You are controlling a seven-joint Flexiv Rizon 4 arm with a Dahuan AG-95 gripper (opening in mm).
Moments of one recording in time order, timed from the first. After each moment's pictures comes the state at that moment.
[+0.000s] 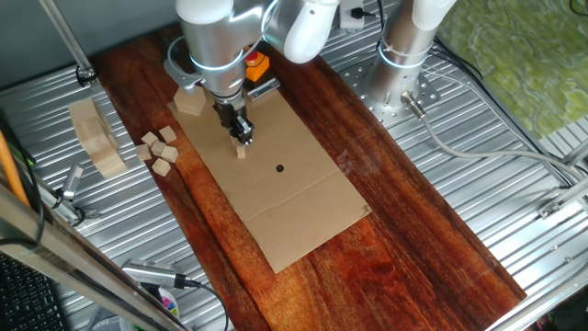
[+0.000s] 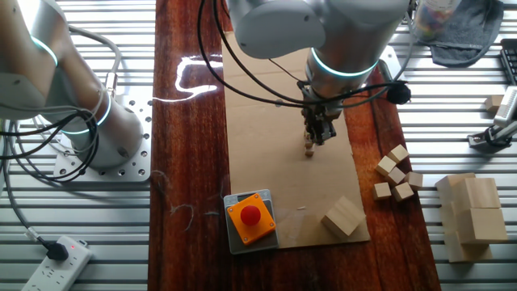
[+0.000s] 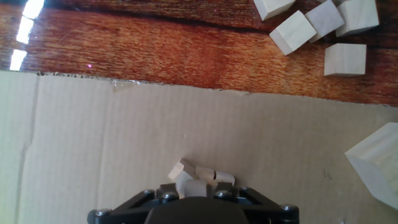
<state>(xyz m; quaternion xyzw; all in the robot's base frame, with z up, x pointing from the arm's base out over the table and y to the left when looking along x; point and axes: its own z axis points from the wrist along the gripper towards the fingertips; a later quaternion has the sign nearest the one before) 0.478 -0.008 0.064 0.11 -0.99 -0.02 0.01</state>
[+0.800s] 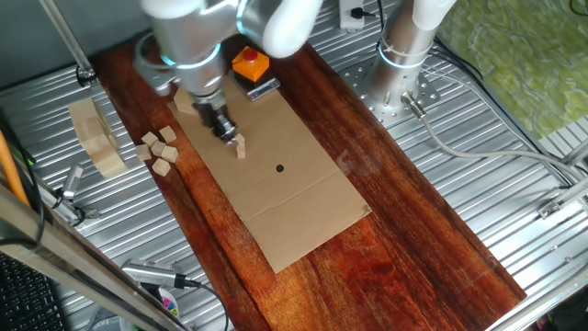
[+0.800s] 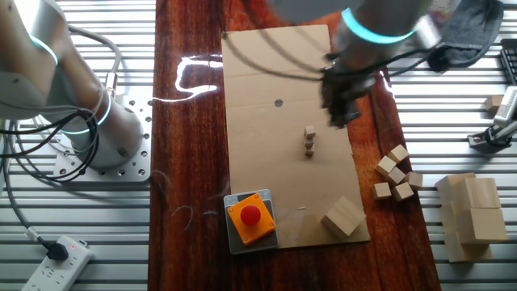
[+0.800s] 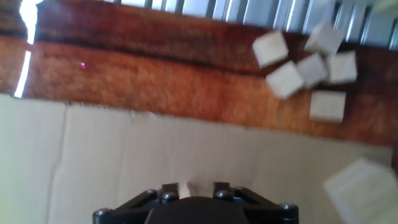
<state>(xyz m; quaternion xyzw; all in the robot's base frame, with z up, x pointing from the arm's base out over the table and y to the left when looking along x) 0.540 0.013 0.133 0.14 -0.99 0.00 0.03</state>
